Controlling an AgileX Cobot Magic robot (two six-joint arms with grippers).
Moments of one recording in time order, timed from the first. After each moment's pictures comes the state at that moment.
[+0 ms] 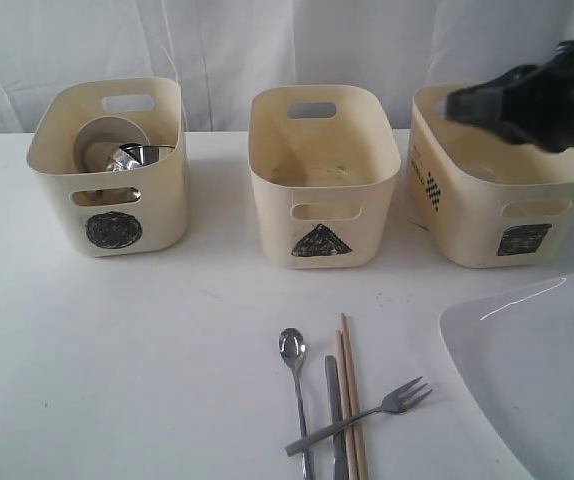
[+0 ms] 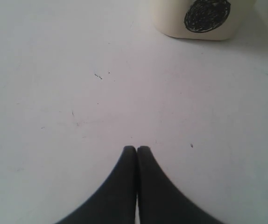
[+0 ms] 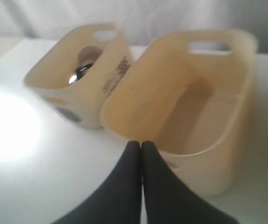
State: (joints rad) left arm 0.04 0.00 0.02 -0.23 0.52 0.06; right arm -0.18 1.37 -0.91 -1.69 -0.78 1.72
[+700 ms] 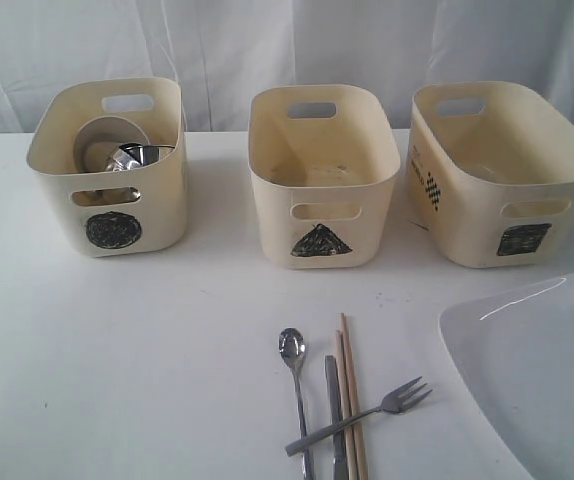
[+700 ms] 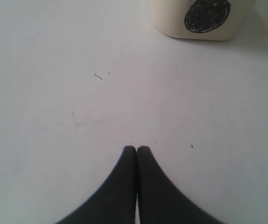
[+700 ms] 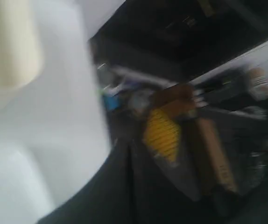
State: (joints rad) left arm 0.04 0.00 0.02 -0.23 0.52 0.06; right arm 0.09 1.20 -0.93 -1.05 0.84 0.59
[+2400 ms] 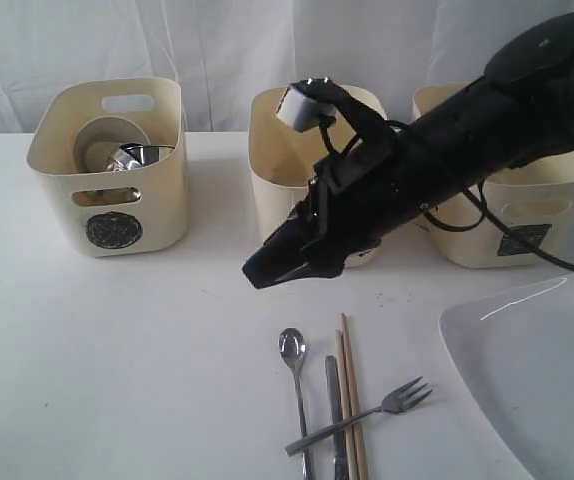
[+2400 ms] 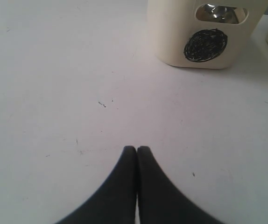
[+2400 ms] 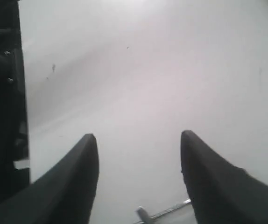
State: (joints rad) left arm 0.04 0.00 0.02 -0.23 0.43 0.06; right arm 0.25 1.66 -1.16 1.01 1.05 -1.26
